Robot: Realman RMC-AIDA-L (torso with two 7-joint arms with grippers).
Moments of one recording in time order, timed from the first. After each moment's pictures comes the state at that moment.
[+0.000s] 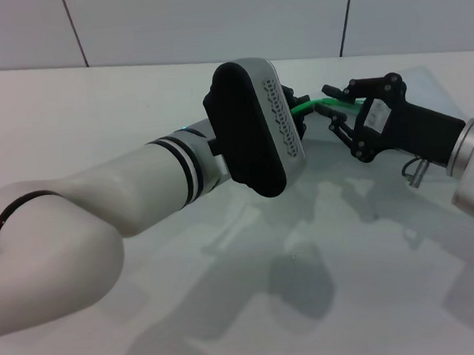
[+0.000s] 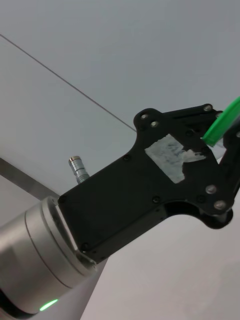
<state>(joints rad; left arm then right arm) -0.48 -2.03 2.12 1.18 2.53 0.10 -2.16 0.78 2.03 -2.25 0.04 0.07 -1.19 0.06</state>
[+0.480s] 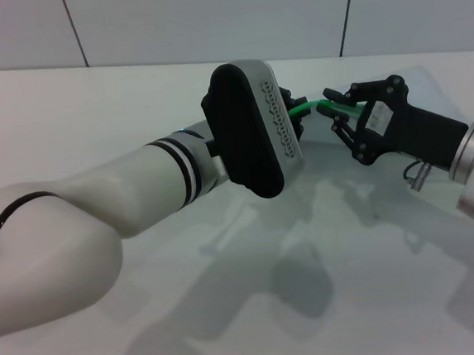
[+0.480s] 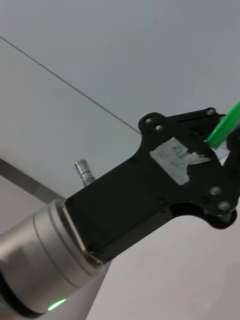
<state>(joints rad) -0.47 -2.03 2.12 1.17 2.53 0.10 -2.16 0.77 2.03 -2.25 0.03 0.07 -1.21 0.06</state>
